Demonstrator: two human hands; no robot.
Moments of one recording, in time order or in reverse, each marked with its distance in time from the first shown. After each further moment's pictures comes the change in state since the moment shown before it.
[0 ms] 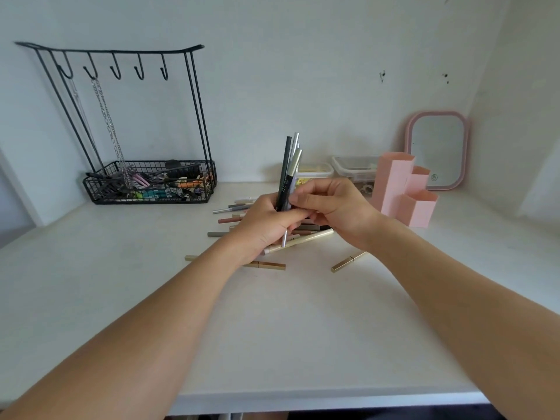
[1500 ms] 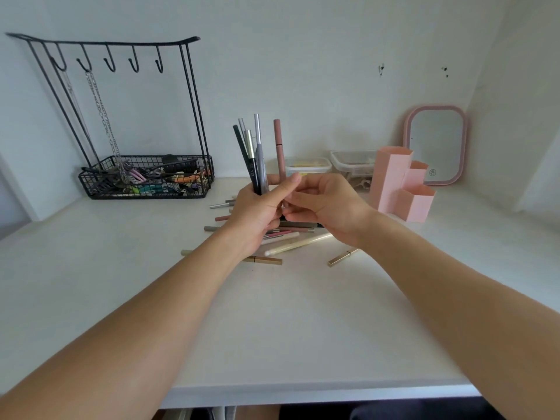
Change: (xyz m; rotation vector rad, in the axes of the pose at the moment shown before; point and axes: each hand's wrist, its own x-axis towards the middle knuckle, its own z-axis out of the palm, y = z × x) left_hand -0.002 0.012 0.002 -0.408 0.170 -0.117; right_hand -0.005 -0.003 0.009 0.109 -0.009 0.061
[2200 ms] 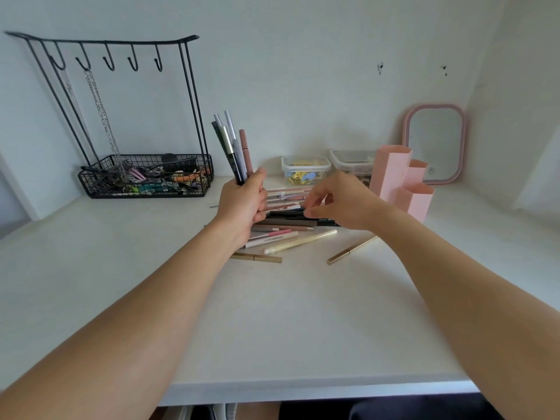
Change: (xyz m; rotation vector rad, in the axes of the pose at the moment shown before) left_hand 0.017 0.001 -0.016 0.019 0.207 -0.011; right_hand 0.010 -0.001 -0.038 -1.041 0.028 -0.105
